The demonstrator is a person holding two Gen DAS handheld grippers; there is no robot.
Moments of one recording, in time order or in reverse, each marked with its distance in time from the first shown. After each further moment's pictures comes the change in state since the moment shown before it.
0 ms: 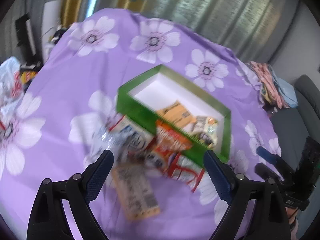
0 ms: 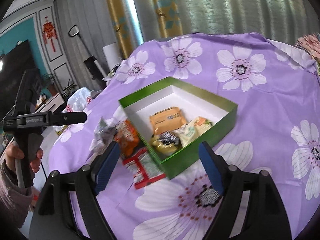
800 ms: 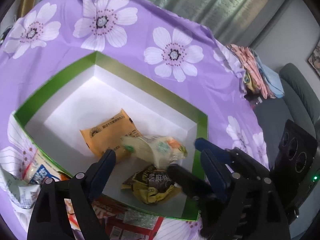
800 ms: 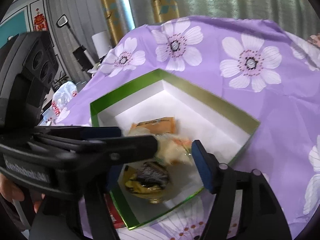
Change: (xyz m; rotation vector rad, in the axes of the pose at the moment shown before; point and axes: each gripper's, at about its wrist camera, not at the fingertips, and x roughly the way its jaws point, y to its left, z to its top) left arm 0.119 -0.085 0.056 0.083 0.110 -0.206; right arm 0.101 -0.033 0.039 0.001 0.072 -0.050
